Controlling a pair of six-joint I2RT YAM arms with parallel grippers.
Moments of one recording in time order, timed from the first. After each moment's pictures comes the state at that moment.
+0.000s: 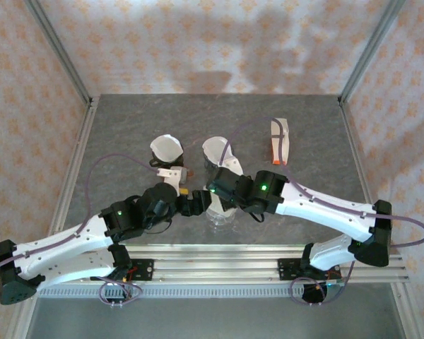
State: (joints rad) left arm -0.99 0.87 0.73 -0.40 -0.25 -0.83; right arm 1.16 1.37 1.33 -1.09 0.43 0.67
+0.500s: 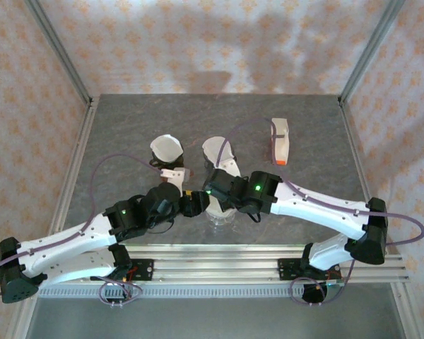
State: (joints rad) left arm -0.99 0.90 0.71 -0.39 -0.22 -0.83; right arm 1.17 1.41 1.33 -1.10 0.45 0.67
